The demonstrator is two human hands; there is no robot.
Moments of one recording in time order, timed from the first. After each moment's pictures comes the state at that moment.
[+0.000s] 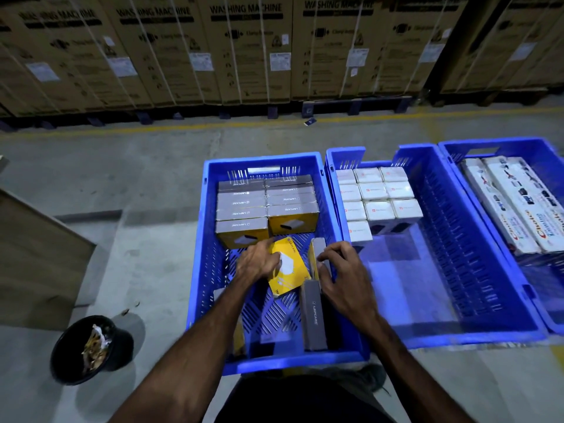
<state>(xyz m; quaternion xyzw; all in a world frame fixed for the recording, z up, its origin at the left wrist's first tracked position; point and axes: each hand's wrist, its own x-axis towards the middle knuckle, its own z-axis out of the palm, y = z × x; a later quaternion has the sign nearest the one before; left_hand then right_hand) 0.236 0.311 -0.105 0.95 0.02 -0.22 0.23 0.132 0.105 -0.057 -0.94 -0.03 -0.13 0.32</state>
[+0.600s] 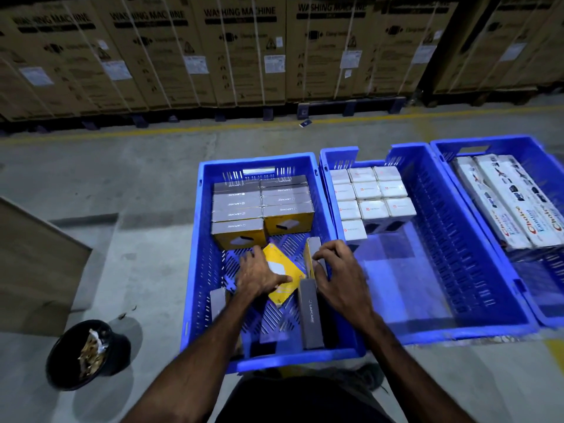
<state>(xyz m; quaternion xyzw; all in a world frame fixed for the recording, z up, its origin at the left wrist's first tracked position) 0.210 0.307 -0.133 0.96 0.06 -0.23 0.18 0.132 0.104 -0.058 -0.94 -0.03 -0.12 0.32</state>
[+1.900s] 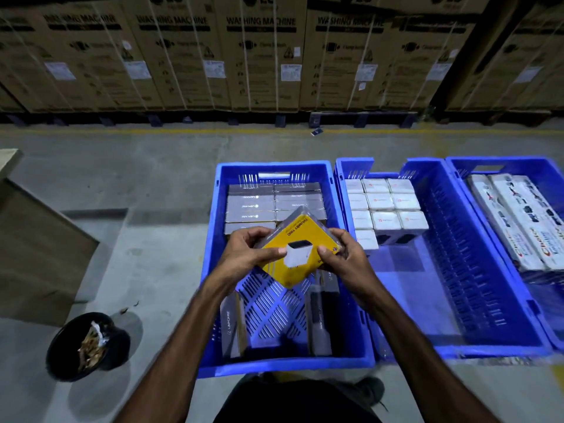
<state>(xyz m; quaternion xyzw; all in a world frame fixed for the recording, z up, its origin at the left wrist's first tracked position) 0.203 0.359 -0.020 0.71 0.04 -0.15 0.69 0.167 0.109 -0.029 -0.67 0.05 0.09 0.73</state>
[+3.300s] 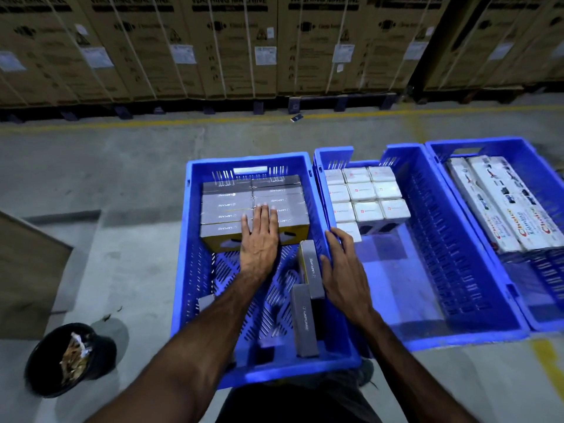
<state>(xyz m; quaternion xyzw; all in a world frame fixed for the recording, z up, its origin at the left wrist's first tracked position) 0.265 0.275 -0.138 0.99 -0.15 0.01 -0.02 0.151 0.090 -0.067 -0.95 0.05 -0.09 0.30</state>
